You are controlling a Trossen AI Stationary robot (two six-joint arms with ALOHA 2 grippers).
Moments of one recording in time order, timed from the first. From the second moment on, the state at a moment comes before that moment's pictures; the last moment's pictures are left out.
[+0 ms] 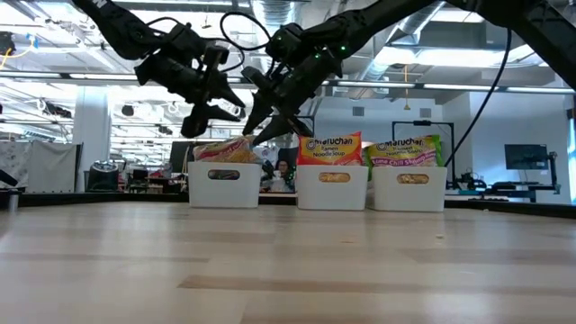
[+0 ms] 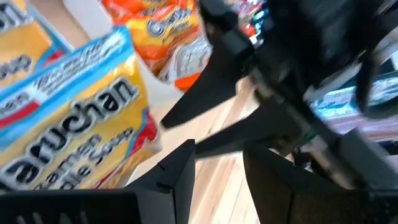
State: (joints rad) left arm 0.80 1.37 0.83 0.02 0.70 -0.64; right arm -0.37 2.11 1.78 -0.43 -0.21 0.54
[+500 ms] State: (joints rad) left arm 0.71 1.37 0.83 -0.05 0.57 -0.56; right arm -0.46 1.98 1.78 -0.58 -0.15 0.46
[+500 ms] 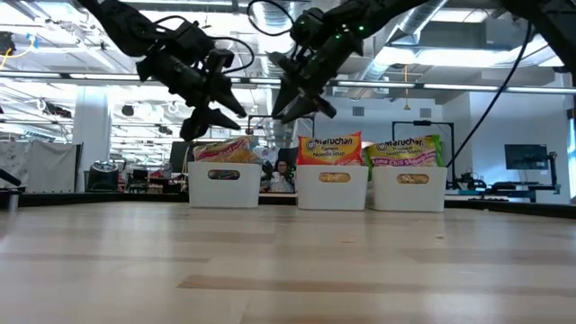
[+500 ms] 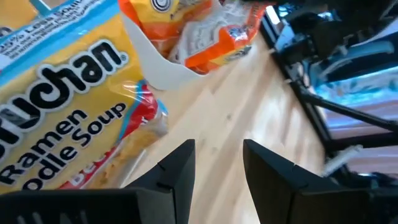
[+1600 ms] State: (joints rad) left arm 0.65 1.49 0.85 -0.14 0.33 -0.51; right arm -0.47 1.96 1.78 -0.58 -0.13 0.44
